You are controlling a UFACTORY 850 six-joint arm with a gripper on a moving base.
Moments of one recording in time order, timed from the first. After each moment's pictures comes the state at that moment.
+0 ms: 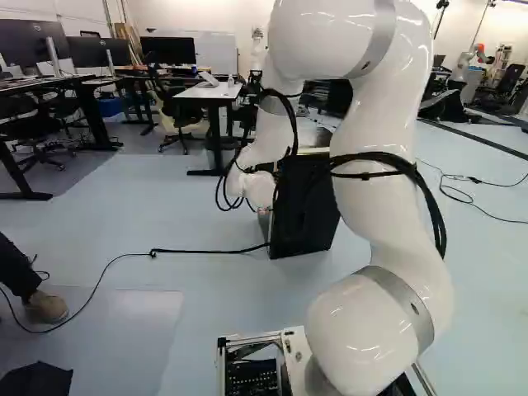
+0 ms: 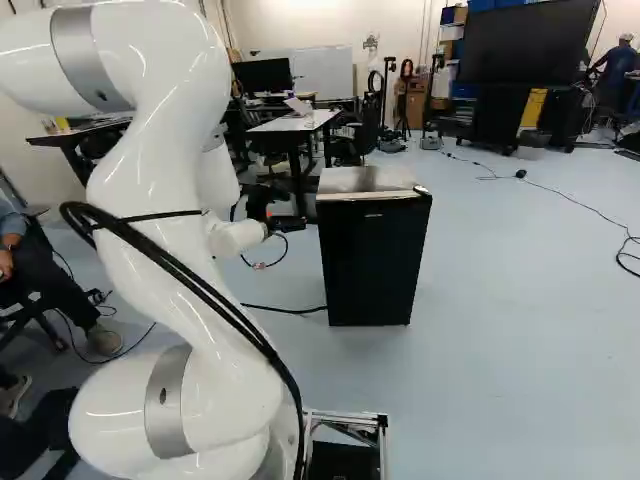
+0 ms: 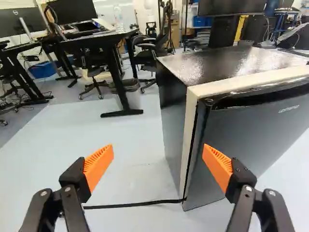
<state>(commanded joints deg) 18.3 -28.5 -39.5 29.4 62.3 0.0</state>
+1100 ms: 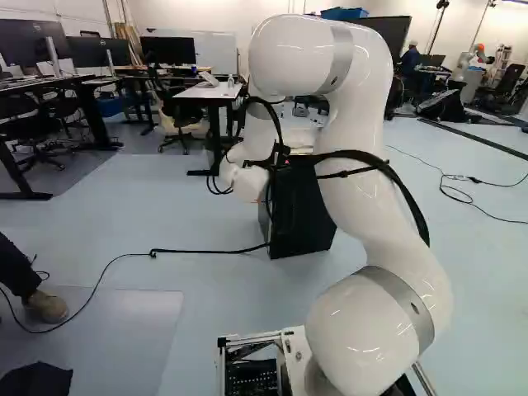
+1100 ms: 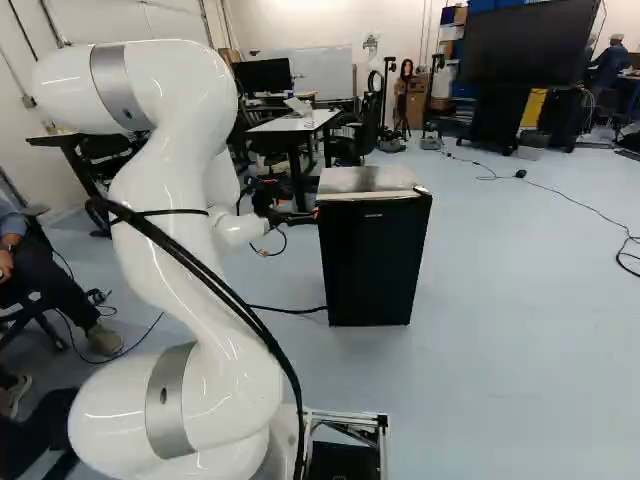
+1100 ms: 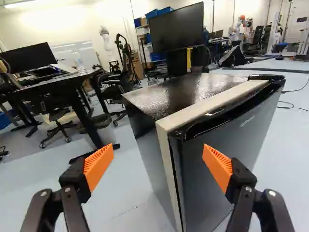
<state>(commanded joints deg) 19.6 -34.7 -47.8 46.9 73.1 0.0</state>
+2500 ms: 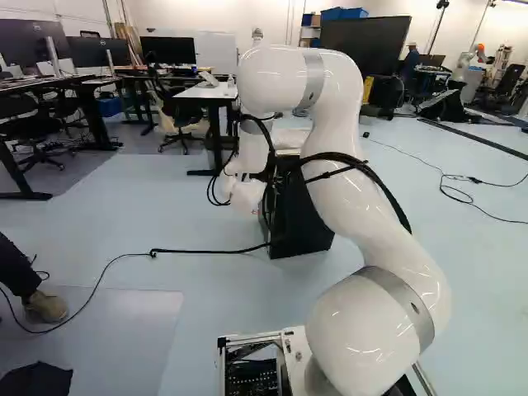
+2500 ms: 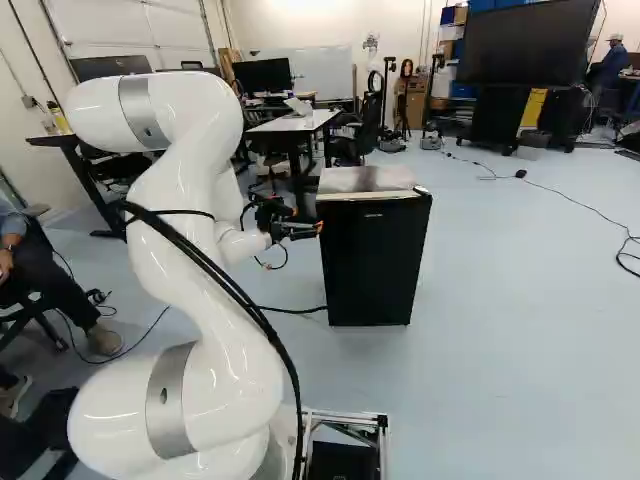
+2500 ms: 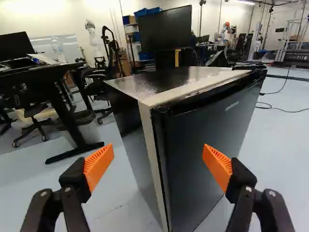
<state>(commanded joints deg) 20.2 -42.5 -50.0 50.7 76.9 -0.9</state>
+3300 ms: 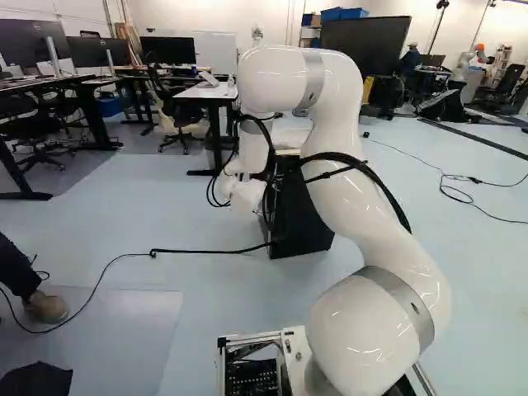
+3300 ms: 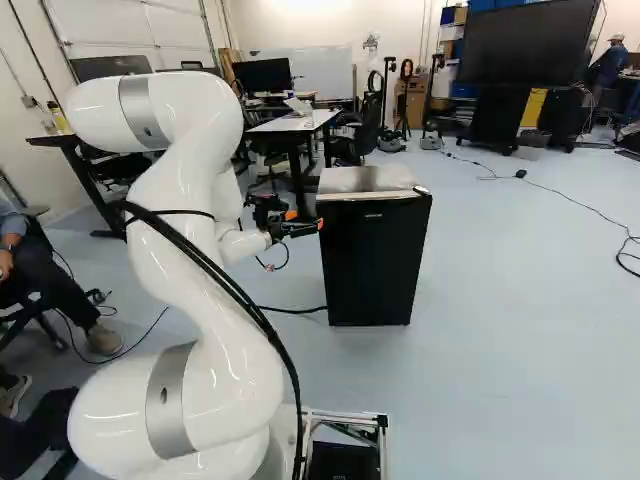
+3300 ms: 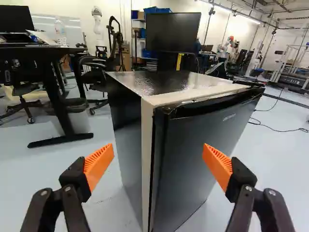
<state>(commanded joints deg) 20.2 -42.6 -50.0 50.8 77.0 -9.4</state>
